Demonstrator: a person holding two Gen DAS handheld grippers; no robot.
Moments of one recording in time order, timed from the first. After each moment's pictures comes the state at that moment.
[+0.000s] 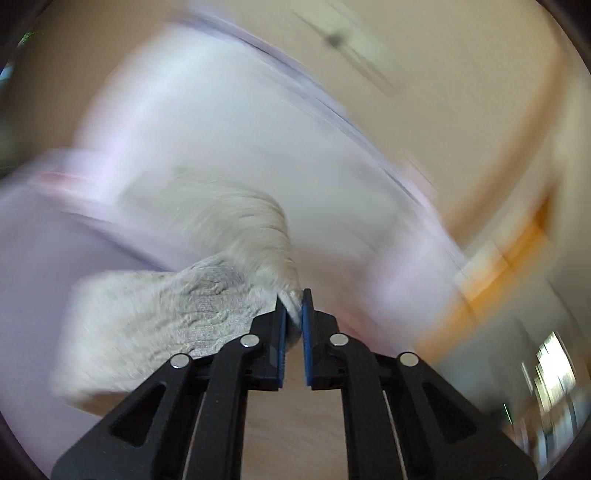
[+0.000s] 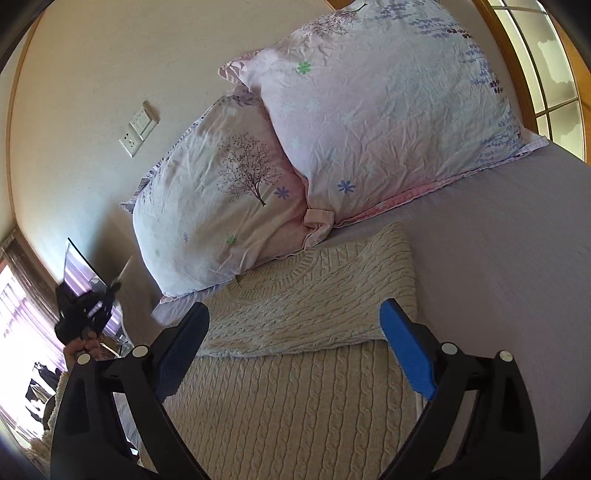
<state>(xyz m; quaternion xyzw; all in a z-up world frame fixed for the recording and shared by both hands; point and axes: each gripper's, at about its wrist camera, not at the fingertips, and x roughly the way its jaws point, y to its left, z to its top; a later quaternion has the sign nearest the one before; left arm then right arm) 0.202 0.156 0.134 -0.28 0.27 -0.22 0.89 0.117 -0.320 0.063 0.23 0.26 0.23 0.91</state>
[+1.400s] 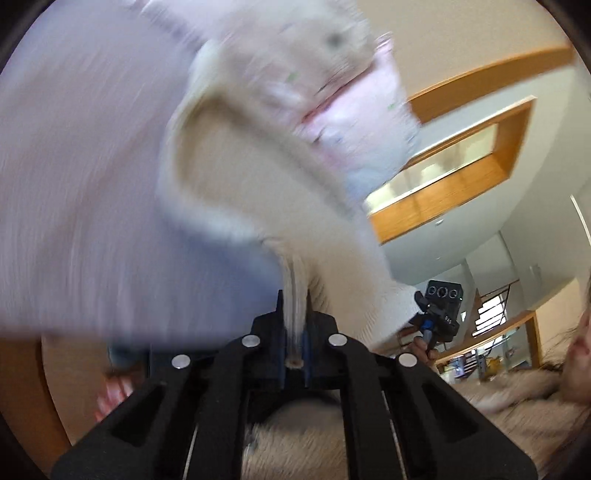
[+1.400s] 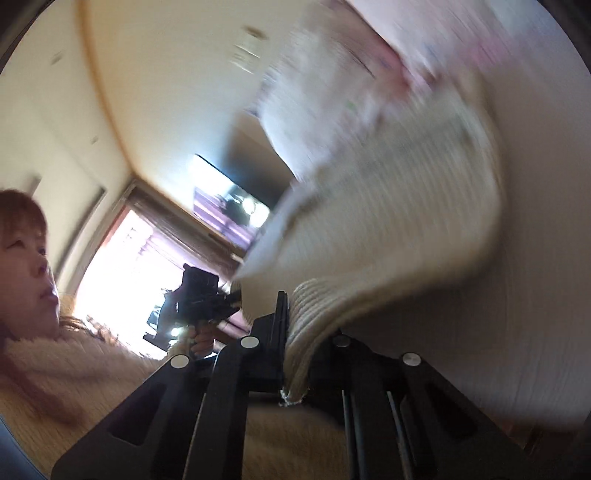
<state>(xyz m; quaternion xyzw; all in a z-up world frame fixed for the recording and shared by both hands) -0.011 0.180 0.018 -0.34 0.39 -0.29 0.80 0.021 -0.341 0.019 0.24 0.29 0.51 0.77</state>
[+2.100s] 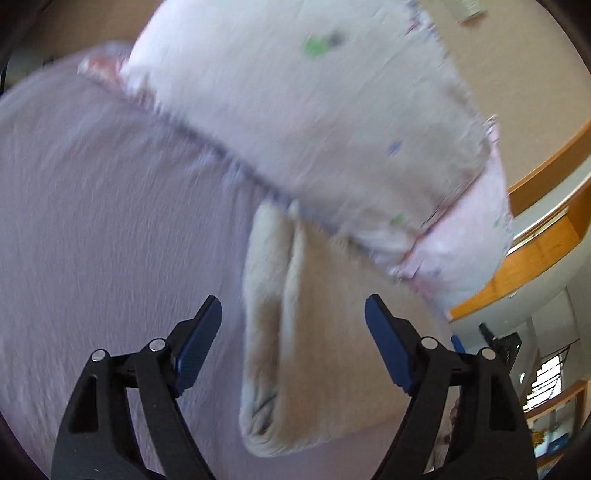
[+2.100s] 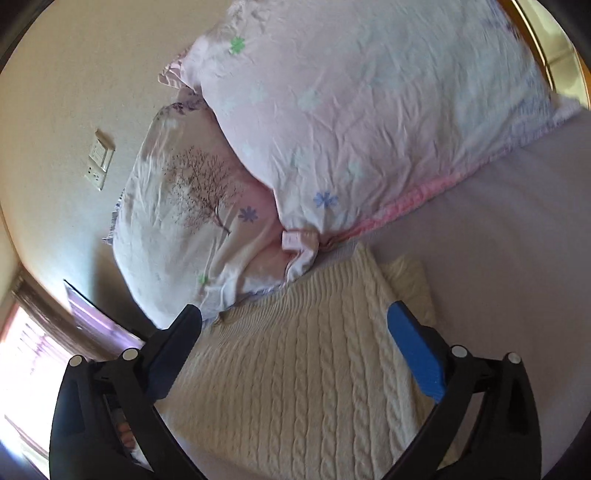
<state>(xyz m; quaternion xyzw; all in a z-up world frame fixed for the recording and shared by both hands) 0.195 0.245 0.033 -0.34 0.41 -0.11 0.84 0.243 -0.327 0.035 0.32 0.31 0.24 0.87</state>
